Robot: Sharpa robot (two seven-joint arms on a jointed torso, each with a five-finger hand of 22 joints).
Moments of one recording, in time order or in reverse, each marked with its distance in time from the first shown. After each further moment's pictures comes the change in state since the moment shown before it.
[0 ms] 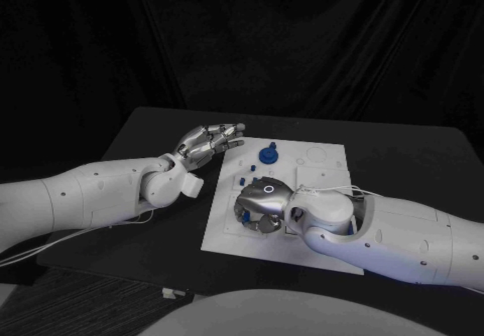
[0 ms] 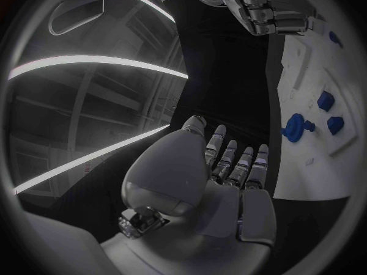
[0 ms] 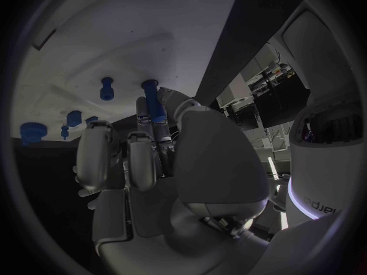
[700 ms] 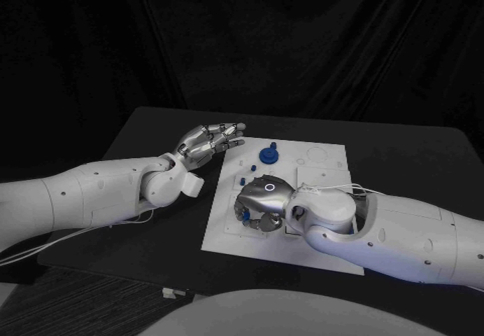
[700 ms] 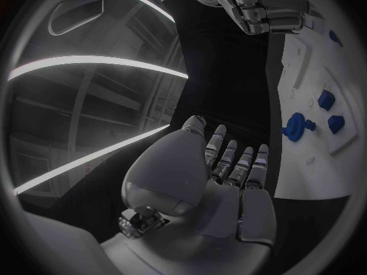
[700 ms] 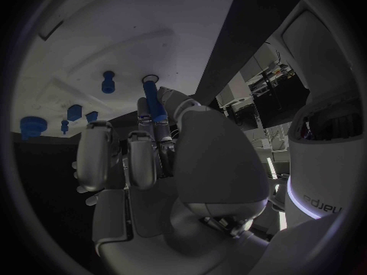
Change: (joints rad) left arm 0.002 -0.002 0.000 0.003 0.000 -0.005 0.000; left_hand 0.000 0.000 -0.003 -0.003 0.000 0.000 0.000 0.000 0.000 0.000 0.000 0.000 0.000 0.000 0.000 0.000 0.000 0.000 0.000 0.000 0.000 0.001; right arm 0.015 -0.006 -0.002 0.015 0.000 -0.004 -0.003; right_hand -0.003 -0.003 0.000 0.000 0.000 0.000 0.000 0.004 0.000 0.000 0.000 -0.004 -0.028 -0.004 0.003 0.000 0.000 0.000 0.000 0.000 0.004 -0.001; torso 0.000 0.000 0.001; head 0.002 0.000
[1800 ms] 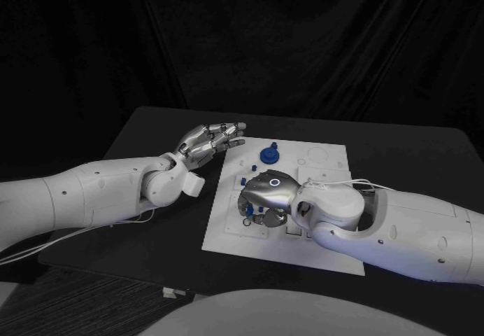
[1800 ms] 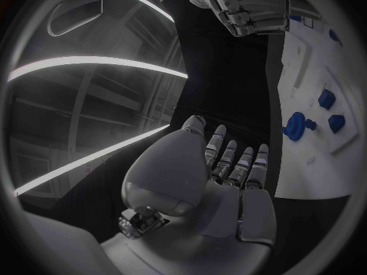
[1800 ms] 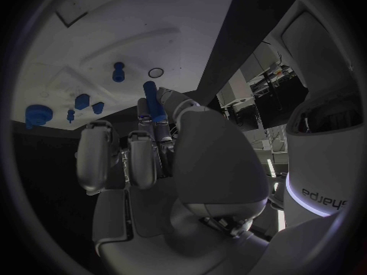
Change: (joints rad) left arm 0.001 -0.001 0.000 0.004 0.000 -0.009 0.000; left_hand 0.000 0.000 -0.007 -0.007 0.004 -0.002 0.002 -0.004 0.000 -0.005 -0.005 0.000 0.000 -0.008 0.008 -0.007 -0.001 0.000 0.000 0.000 0.004 0.006; right arm 0.029 -0.028 0.000 0.035 0.002 0.004 -0.006; right_hand 0.007 0.007 -0.002 0.003 0.002 0.000 0.000 0.004 0.000 -0.004 -0.003 -0.001 -0.036 0.000 0.000 0.000 -0.001 0.000 0.000 0.000 0.000 0.000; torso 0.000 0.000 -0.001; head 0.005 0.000
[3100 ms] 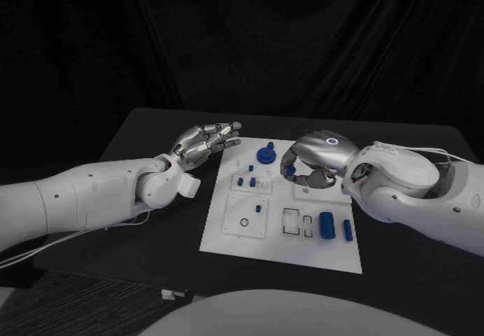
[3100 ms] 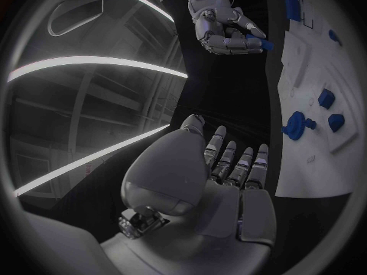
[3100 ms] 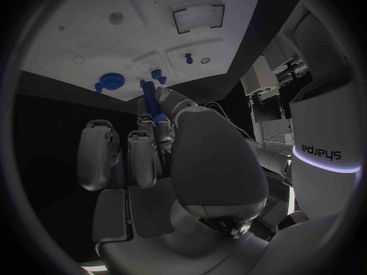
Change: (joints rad) left arm 0.001 -0.008 0.000 0.007 0.000 -0.003 0.000; left_hand -0.013 -0.005 -0.019 0.000 0.000 -0.018 -0.004 -0.008 -0.002 -0.013 -0.013 -0.015 -0.001 -0.001 0.001 -0.016 -0.001 0.000 0.000 0.000 0.000 0.001; right arm 0.155 -0.238 0.000 0.084 0.115 -0.089 -0.013; right_hand 0.027 0.011 -0.027 0.005 -0.001 0.000 0.000 0.023 0.003 -0.003 -0.003 0.003 -0.002 0.004 0.003 -0.003 -0.003 0.000 0.000 0.000 -0.007 0.000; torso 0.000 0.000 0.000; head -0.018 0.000
